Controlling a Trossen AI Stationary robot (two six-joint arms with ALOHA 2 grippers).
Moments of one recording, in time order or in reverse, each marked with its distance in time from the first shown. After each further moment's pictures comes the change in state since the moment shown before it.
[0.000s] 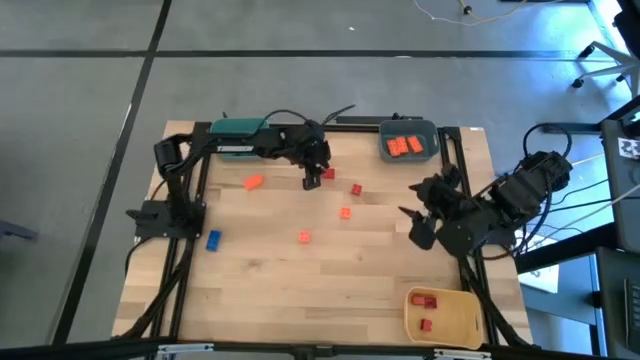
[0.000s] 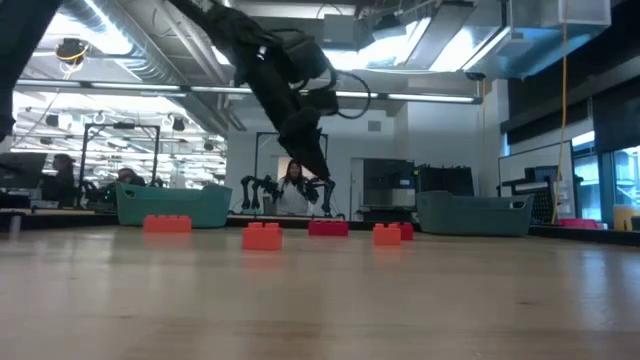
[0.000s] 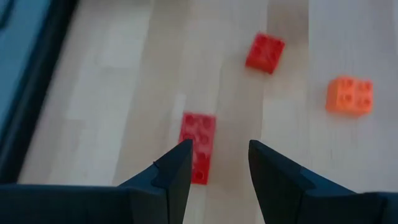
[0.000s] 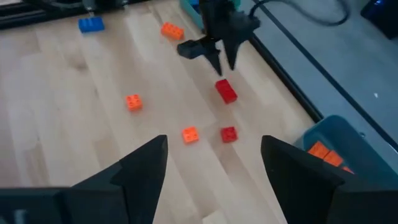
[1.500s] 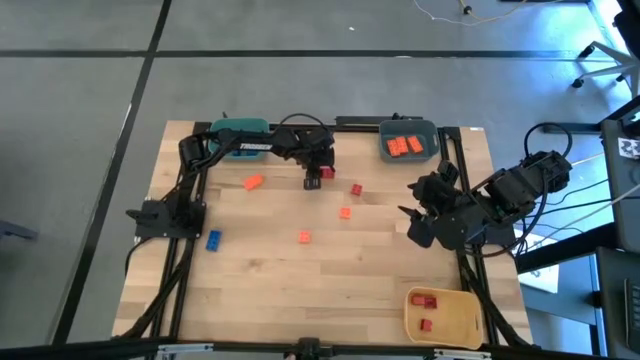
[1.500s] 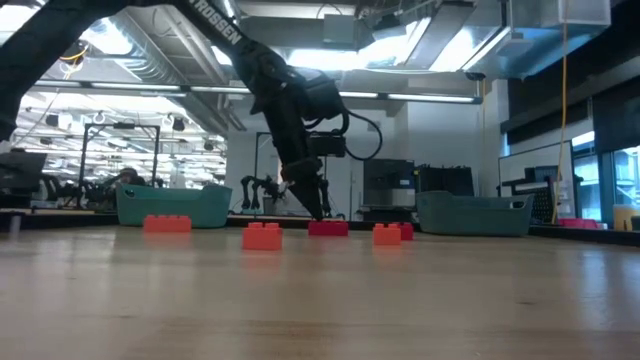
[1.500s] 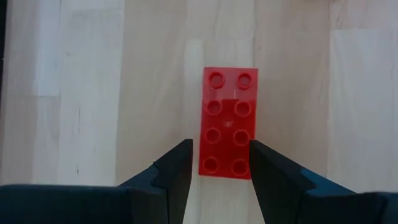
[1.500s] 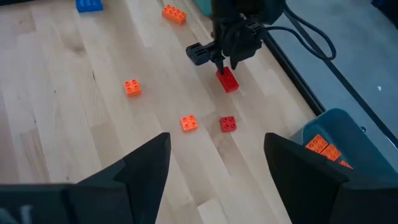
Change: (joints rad) left arm 0.024 0.215 0.128 -0.113 -0.077 0.149; right arm -0.054 -0.001 0.000 -0.001 -0.068 -0.078
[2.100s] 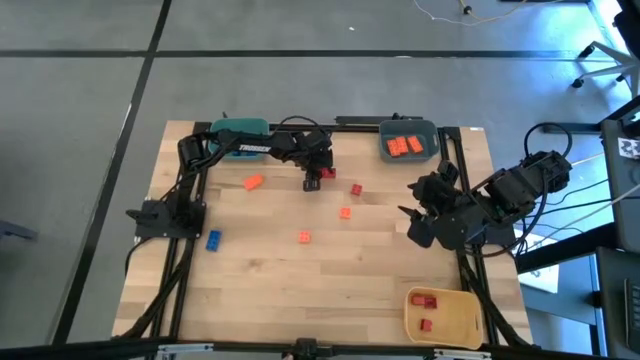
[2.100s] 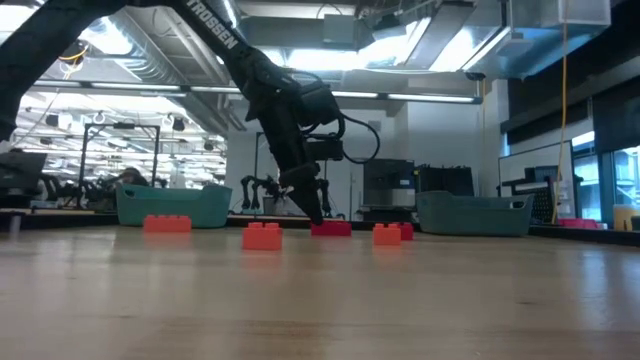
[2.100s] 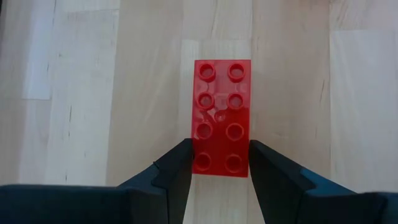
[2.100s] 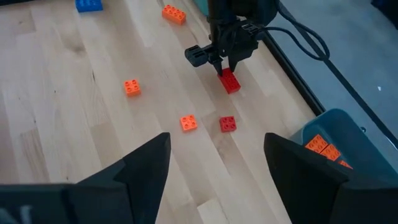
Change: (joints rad) left arm 0.005 -0.004 -0.067 0.069 0.026 0.001; right arm 0.000 0.000 0.000 0.000 0.000 0.000
